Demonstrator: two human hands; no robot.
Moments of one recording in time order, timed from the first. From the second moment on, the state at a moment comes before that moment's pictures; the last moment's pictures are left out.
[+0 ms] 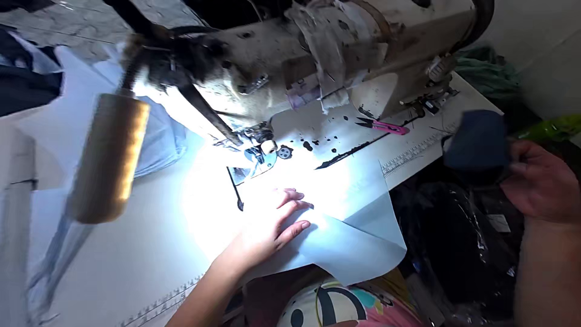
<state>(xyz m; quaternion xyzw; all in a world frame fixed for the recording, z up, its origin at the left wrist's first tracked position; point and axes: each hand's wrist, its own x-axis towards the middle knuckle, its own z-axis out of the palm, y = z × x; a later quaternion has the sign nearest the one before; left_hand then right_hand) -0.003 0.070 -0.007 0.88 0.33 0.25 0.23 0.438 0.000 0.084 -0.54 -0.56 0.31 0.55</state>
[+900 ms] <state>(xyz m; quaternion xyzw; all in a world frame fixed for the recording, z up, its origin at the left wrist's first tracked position) 0.016 0.047 -0.001 0.68 0.60 0.32 0.28 0.286 0.030 0.031 -0.38 -0.84 -0.10 0.37</state>
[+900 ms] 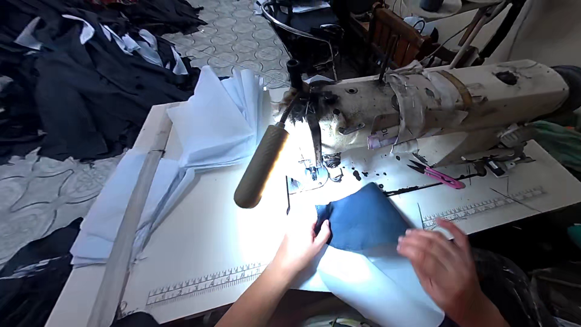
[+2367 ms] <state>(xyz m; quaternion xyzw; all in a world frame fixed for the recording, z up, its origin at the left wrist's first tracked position) 0.012 0.052 -0.005 0.74 0.59 0.28 0.14 0.336 0.079 0.032 -0.59 -0.75 0.18 0.22</state>
